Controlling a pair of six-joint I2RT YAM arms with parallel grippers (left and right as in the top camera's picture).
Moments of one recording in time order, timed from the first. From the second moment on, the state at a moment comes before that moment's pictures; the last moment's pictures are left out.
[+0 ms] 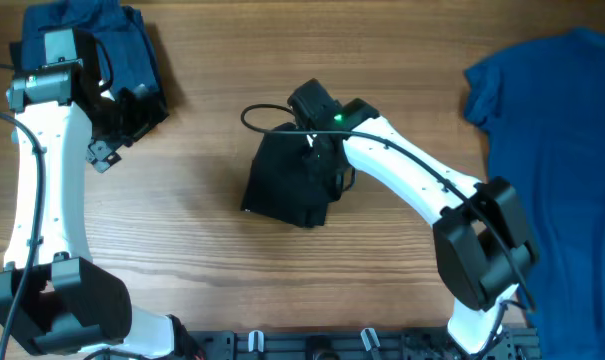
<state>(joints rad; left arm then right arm) 0.17 1.68 1.58 -1.24 0.09 -0.54 0.63 1.96 1.47 -0.91 0.03 0.25</state>
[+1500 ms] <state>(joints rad) 0.17 1.68 1.58 -1.24 0.09 -0.54 0.30 1.93 1.61 -0.81 -1.12 0.28</state>
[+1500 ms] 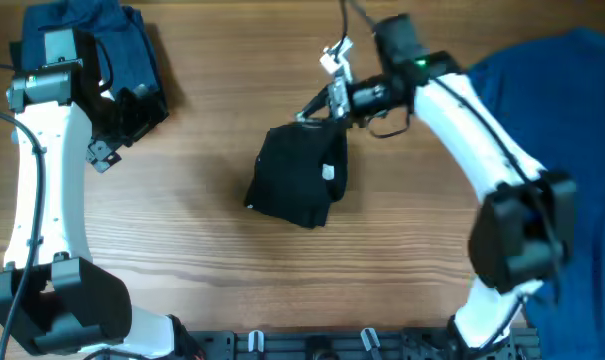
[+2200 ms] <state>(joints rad) 0.17 1.68 1.58 -1.25 0.09 -0.54 0.37 2.00 0.93 -0.04 -1.14 0.75</state>
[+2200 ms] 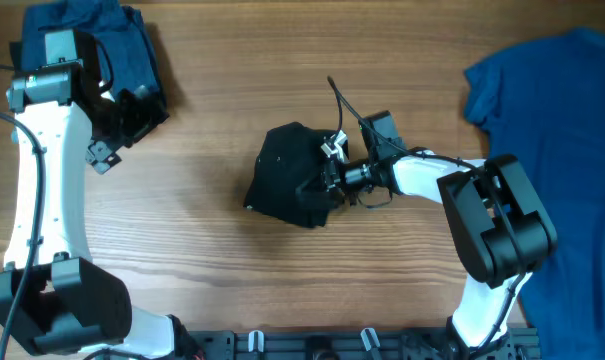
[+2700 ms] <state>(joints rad) 0.17 1.68 1.58 -1.25 0.09 -0.54 0.36 1.63 0.96 0.27 -0.97 0.96</state>
